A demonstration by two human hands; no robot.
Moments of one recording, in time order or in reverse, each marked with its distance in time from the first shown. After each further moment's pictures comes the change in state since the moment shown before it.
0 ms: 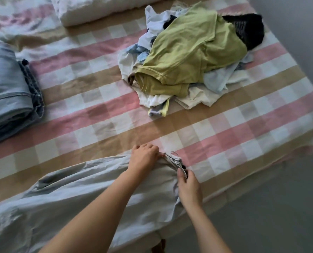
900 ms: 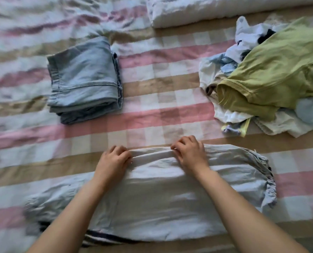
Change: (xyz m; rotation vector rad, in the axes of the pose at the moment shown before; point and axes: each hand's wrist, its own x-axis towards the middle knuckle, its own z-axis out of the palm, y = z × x) left_hand -0.132 -0.216 -0.050 -0.051 0.198 -0.235; right_hand 0.029 -0.165 0.116 -0.635 -0.233 -1.012
